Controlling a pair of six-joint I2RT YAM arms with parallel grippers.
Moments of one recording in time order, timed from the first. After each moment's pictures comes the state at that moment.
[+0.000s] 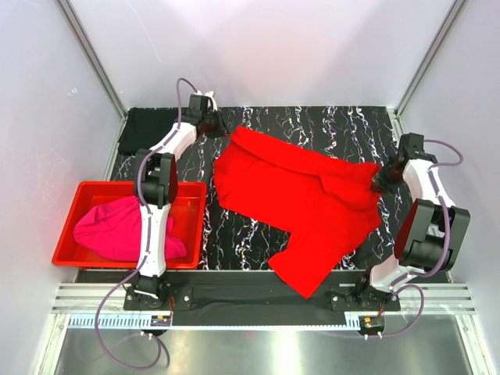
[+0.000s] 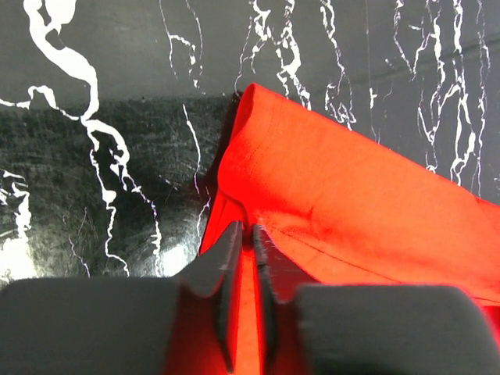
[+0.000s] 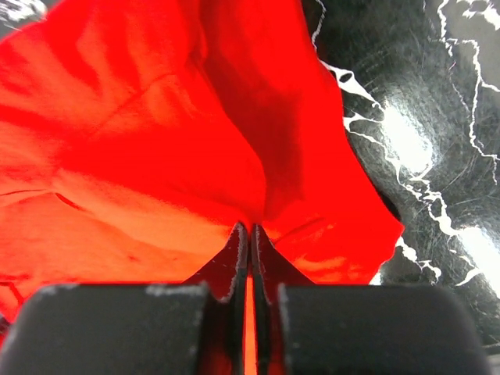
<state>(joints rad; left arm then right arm) -0.19 2.39 2.02 -0.34 0.31 -0.41 -0.29 1.57 1.17 -0.74 -0.09 0.50</state>
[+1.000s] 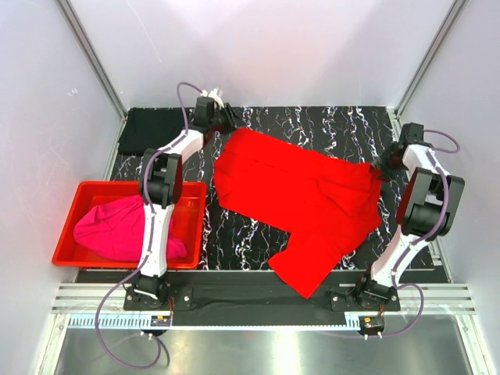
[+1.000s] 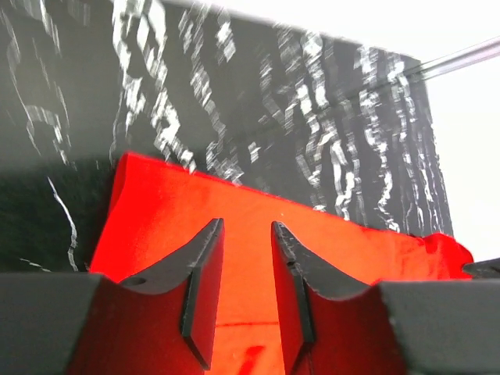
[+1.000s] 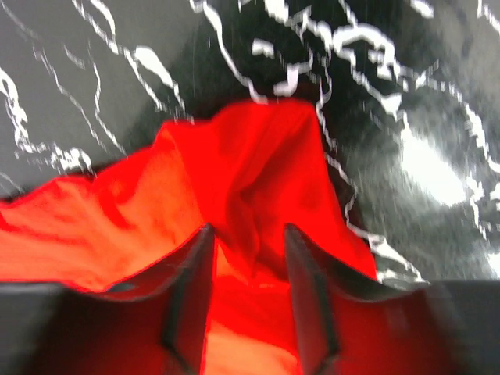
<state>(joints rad) -0.23 2.40 1.93 0.04 0.42 -0.62 -0.32 1.88 1.36 -0.58 -0.10 0.52</state>
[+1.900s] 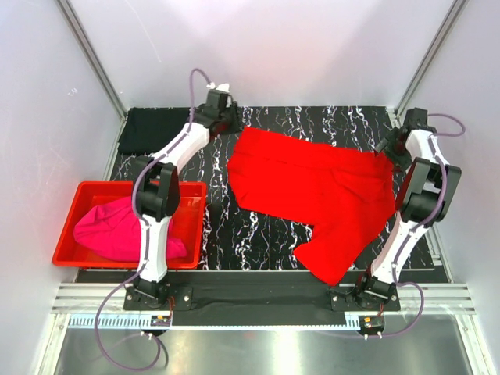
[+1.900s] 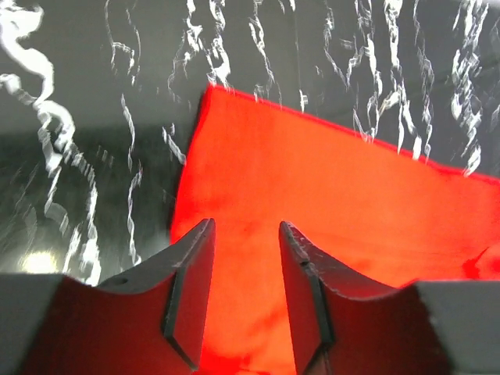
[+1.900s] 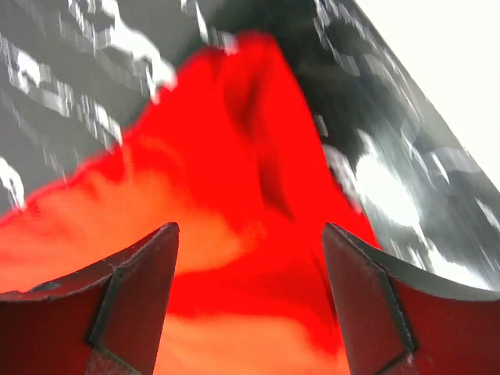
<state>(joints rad) -0.34 2.22 1.93 -0.34 0.09 -0.47 -0.33 2.10 1.69 -0.66 0.02 0.46</state>
